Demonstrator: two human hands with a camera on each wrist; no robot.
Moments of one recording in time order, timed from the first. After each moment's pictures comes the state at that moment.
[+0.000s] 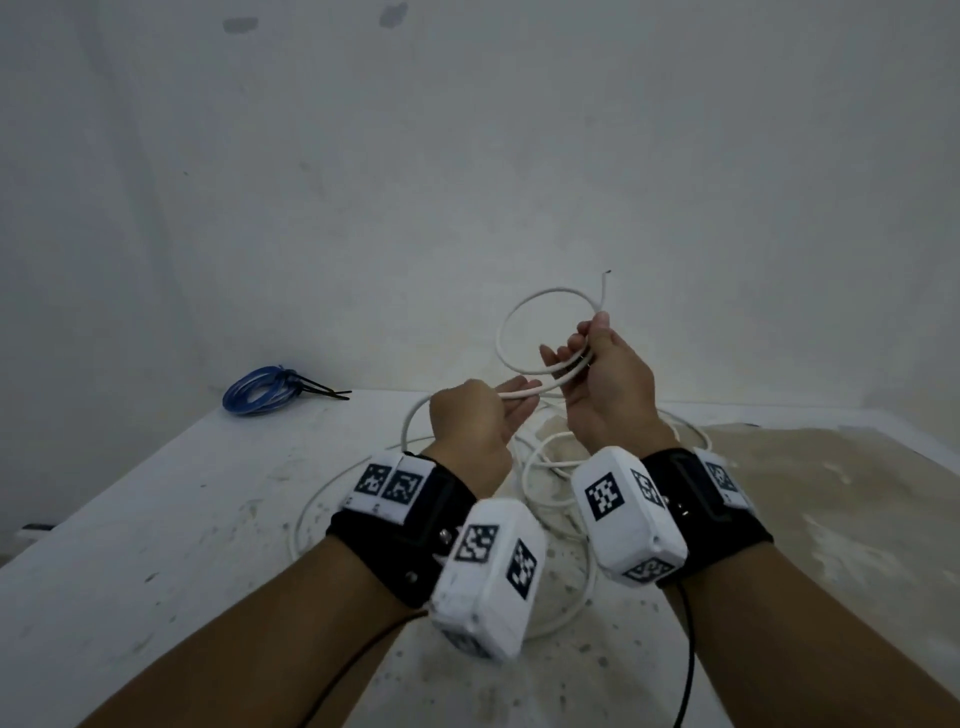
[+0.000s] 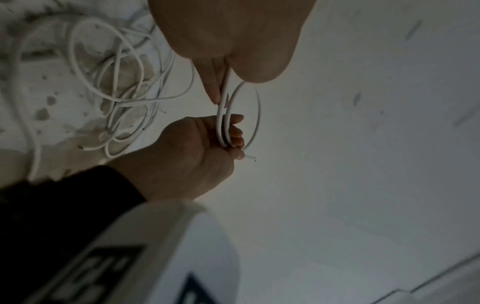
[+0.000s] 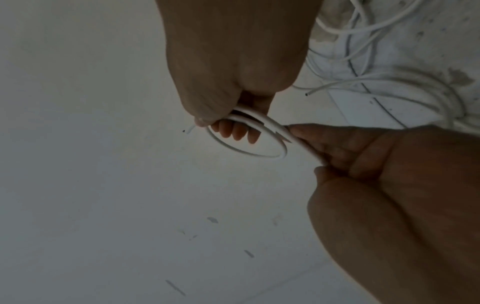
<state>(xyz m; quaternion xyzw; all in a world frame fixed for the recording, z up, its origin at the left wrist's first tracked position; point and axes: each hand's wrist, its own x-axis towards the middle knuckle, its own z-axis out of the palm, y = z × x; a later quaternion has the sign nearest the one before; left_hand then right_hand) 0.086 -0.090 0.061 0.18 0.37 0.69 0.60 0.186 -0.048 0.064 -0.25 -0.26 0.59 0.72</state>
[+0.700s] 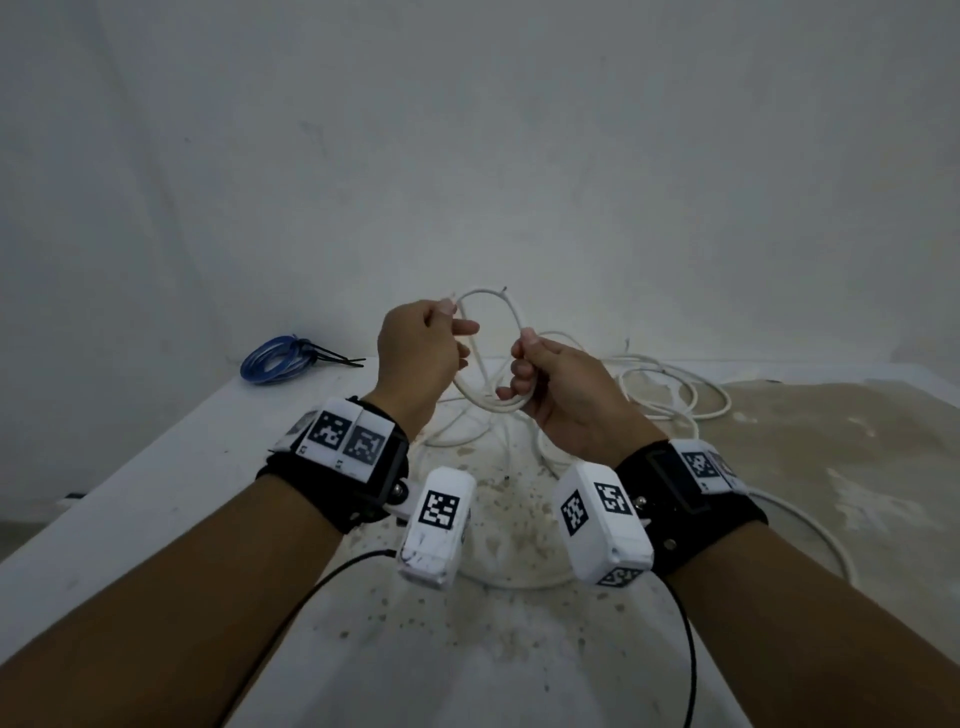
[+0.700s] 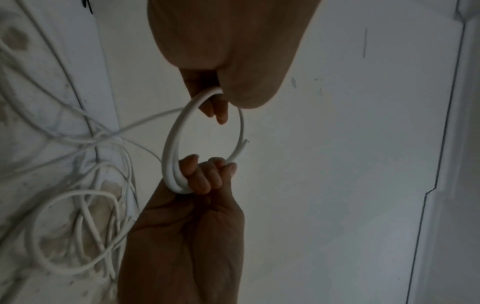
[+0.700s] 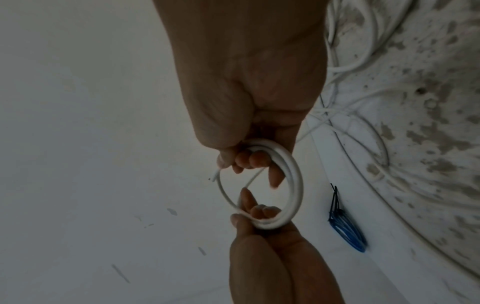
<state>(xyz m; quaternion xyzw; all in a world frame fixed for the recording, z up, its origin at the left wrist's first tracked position) 0.017 -0.065 0.048 0.51 0.53 0.62 0.26 0.163 -0.062 0.023 -0.29 -0.43 0.67 0.54</state>
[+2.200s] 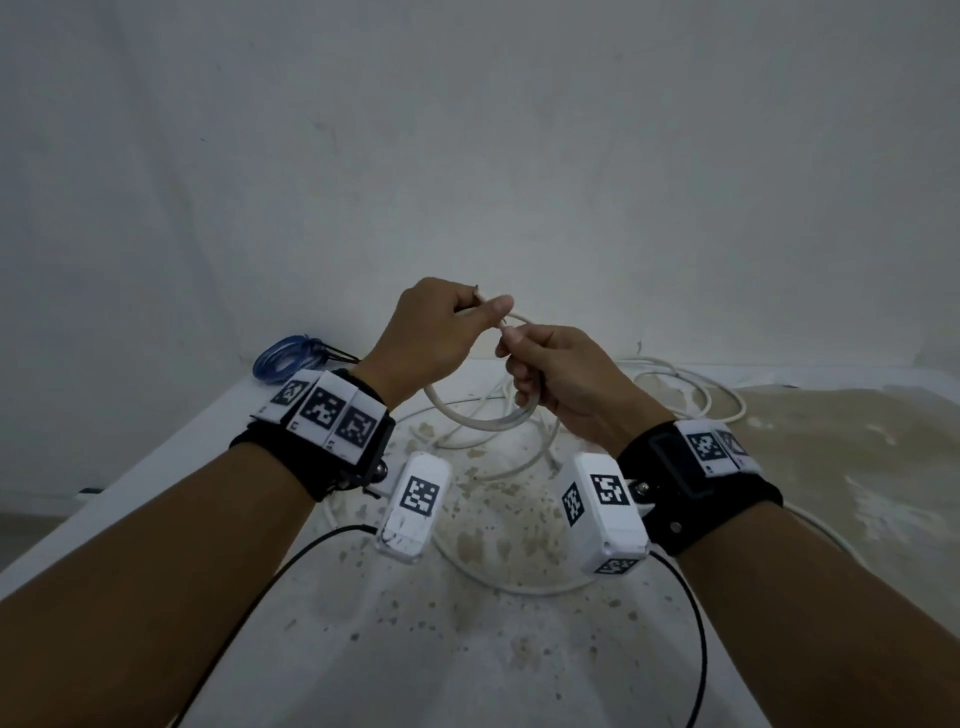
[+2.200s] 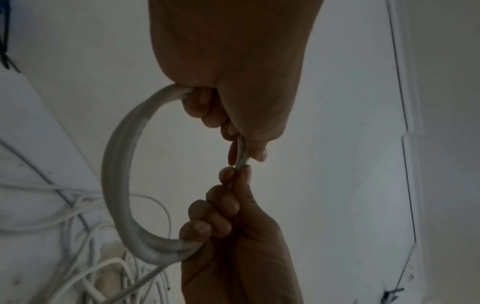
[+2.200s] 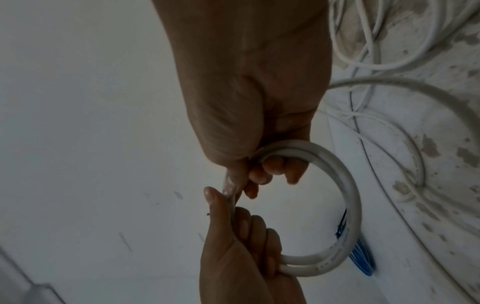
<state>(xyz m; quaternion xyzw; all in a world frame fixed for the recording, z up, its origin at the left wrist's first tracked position) -0.003 -0.065 0.074 0.72 0.51 0.46 0.13 0.163 -0.054 0.035 -0.31 -0.62 0.56 0.46</state>
